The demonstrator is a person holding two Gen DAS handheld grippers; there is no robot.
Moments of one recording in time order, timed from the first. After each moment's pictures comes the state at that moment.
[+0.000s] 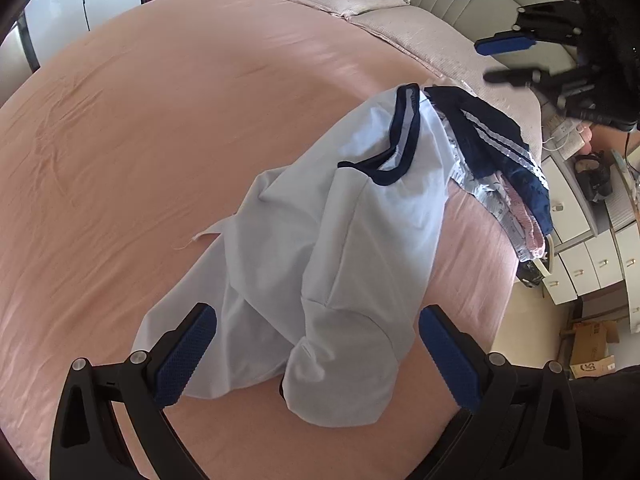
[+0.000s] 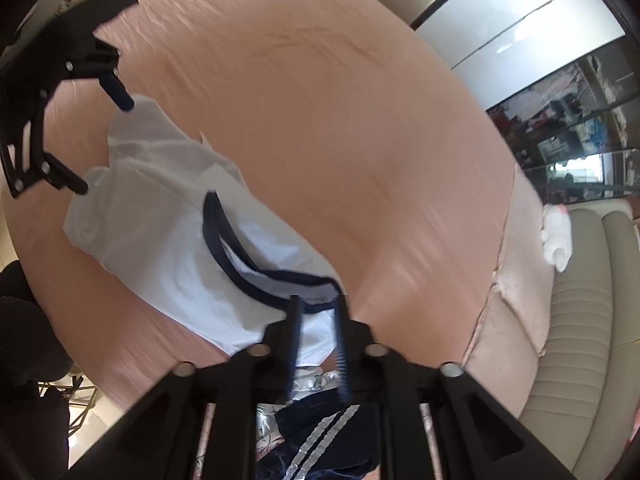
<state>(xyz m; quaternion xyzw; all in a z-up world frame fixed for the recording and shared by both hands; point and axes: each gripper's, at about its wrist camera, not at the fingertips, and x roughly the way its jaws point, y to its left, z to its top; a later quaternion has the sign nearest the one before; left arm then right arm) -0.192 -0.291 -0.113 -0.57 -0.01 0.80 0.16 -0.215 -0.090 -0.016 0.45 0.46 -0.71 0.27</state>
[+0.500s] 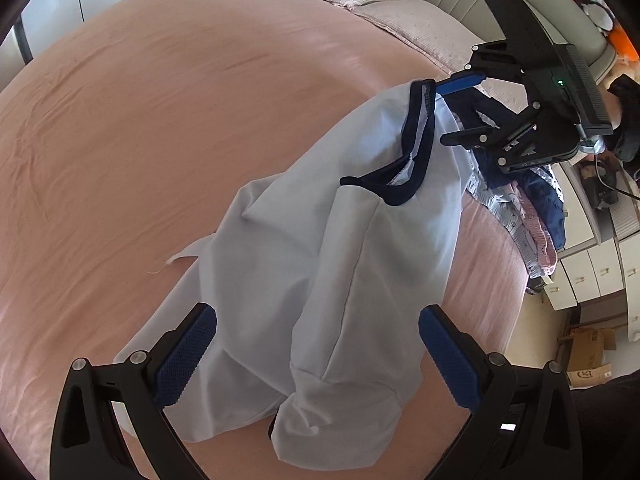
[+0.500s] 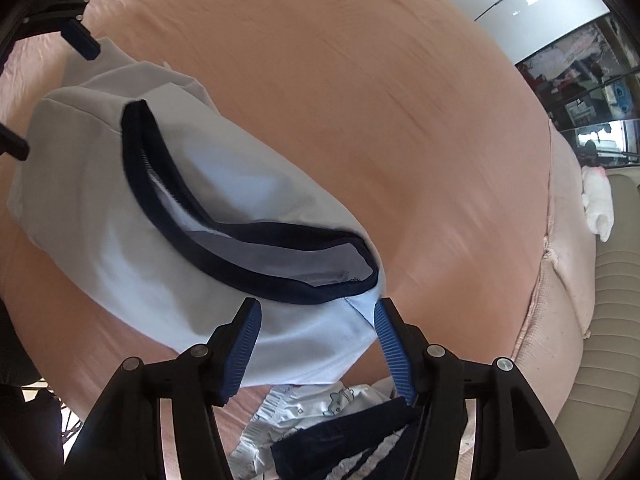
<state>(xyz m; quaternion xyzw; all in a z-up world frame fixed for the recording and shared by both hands) -0.233 -0.249 -0.135 -0.58 -0.03 0.79 0.16 -0.258 -0.062 -0.118 0.51 0.44 -0.69 0.28</state>
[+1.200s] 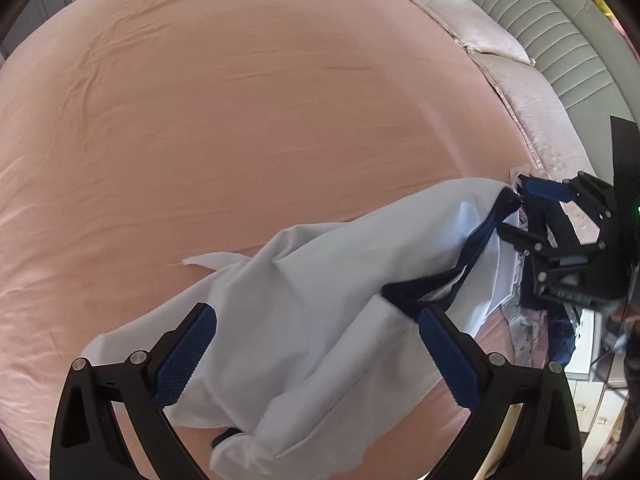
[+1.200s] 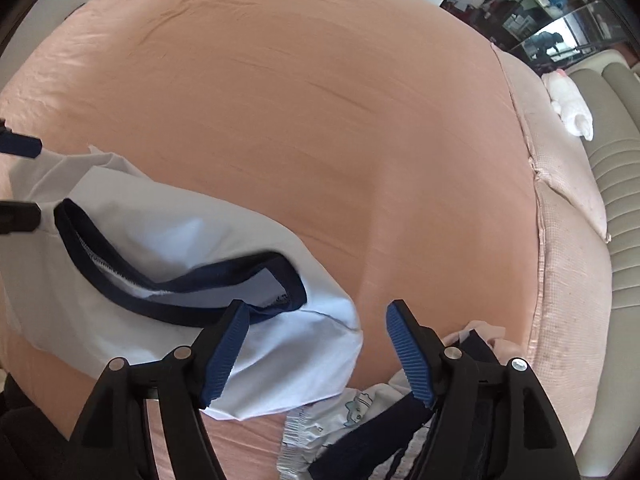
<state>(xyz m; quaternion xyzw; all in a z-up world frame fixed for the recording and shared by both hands) -0.300 -0.230 -0.143 -0.62 -0.17 0.77 -0.01 -0.279 -0.042 -0.109 0.56 0.29 -0.76 0.19</state>
